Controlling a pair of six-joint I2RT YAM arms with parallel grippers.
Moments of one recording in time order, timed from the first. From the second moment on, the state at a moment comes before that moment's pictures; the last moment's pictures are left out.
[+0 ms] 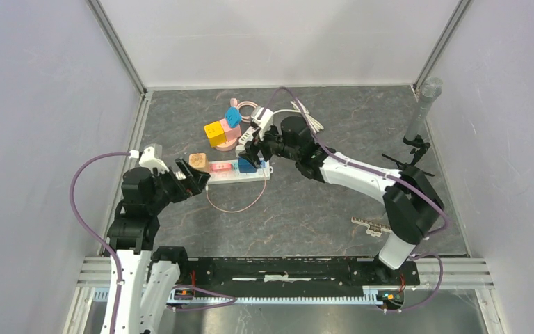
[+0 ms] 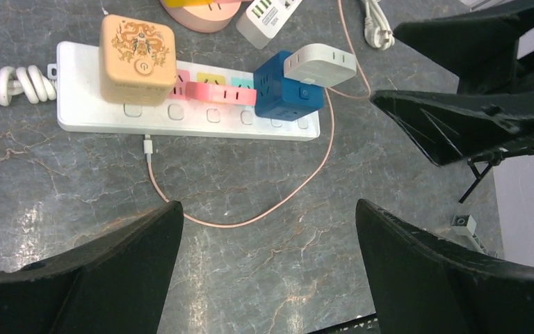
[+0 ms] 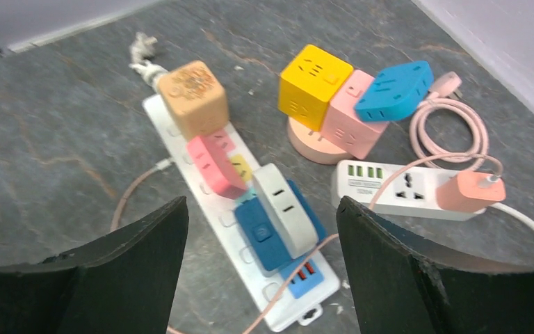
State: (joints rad) left arm -0.02 0.52 0.75 -0.69 0.27 -0.48; right arm 0.79 1.68 1.17 0.28 -0.29 -0.08
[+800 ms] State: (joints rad) left arm -0.02 0.58 0.73 -0.69 0.30 -0.53; right arm 0.78 1.94 1.47 -0.10 -0.36 -0.39
